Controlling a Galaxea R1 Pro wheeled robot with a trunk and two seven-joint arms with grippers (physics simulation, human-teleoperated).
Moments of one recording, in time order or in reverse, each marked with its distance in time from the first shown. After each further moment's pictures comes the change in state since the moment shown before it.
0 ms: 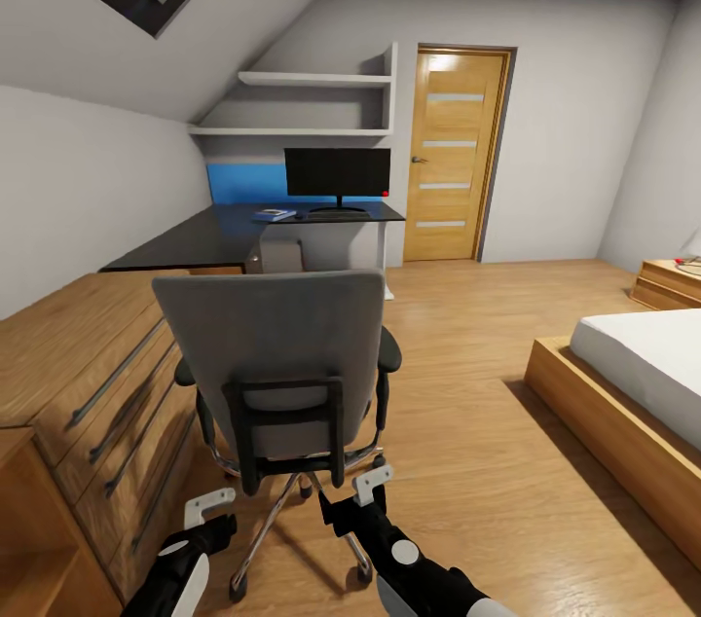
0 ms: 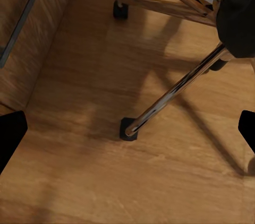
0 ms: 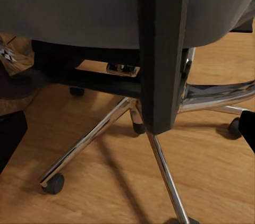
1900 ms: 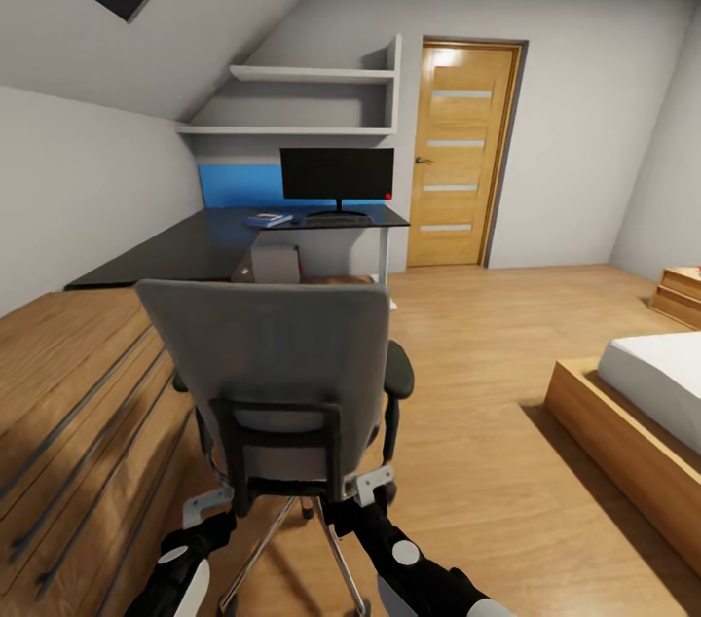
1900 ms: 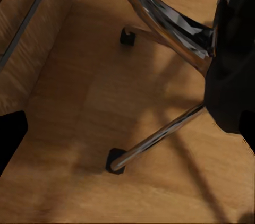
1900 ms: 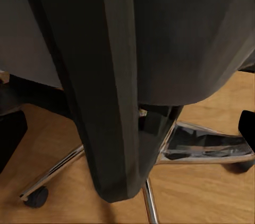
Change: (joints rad) left arm 0.000 -0.001 0.000 0.028 -0.005 -0.101 0.002; right arm 0.000 0.000 -0.002 0.005 0.003 -0.005 -0.001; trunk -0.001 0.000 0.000
